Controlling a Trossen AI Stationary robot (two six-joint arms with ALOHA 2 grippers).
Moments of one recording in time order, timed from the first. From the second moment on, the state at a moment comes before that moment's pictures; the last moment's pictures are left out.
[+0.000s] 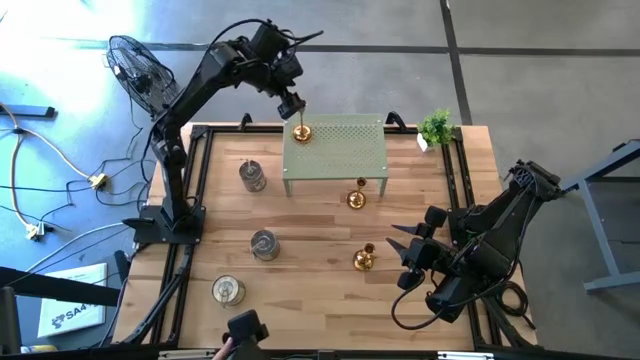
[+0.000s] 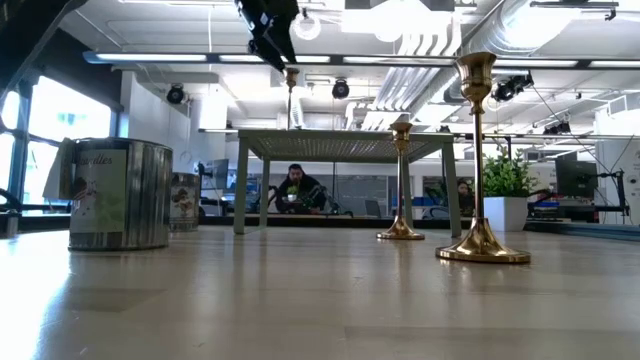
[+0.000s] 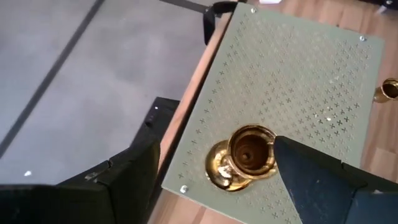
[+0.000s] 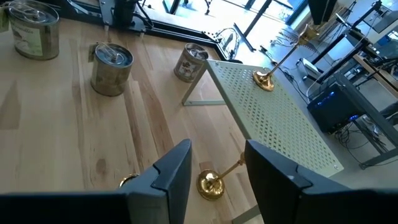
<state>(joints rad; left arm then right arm) 0.67 1.88 2.36 -1.30 0.08 0.26 0.82 1.49 1.49 -1.31 1.13 0.81</state>
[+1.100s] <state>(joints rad) 0.66 1.76 2.33 -1.37 0.20 0.21 0.82 1.49 1.49 -1.32 1.07 0.86</state>
